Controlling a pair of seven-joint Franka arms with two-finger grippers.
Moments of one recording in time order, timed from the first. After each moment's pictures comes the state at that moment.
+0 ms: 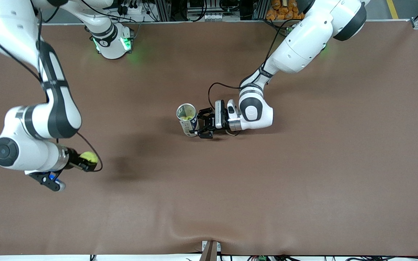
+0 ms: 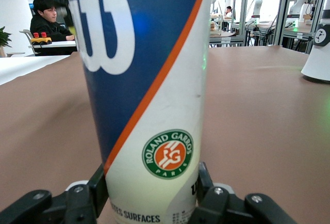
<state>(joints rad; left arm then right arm) -0.43 0.87 -0.33 -1.72 -1.91 2.32 2.73 0.02 0.53 0.09 -1.46 0.03 1.83 0.59</state>
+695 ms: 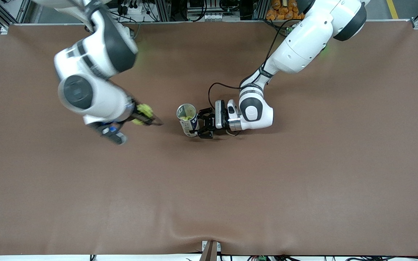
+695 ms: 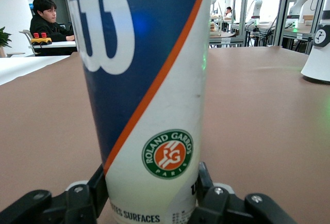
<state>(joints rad) -0.42 0.87 -0.33 -1.72 -1.91 2.32 2.73 0.38 0.36 0.13 -1.47 0.16 1.60 1.10</state>
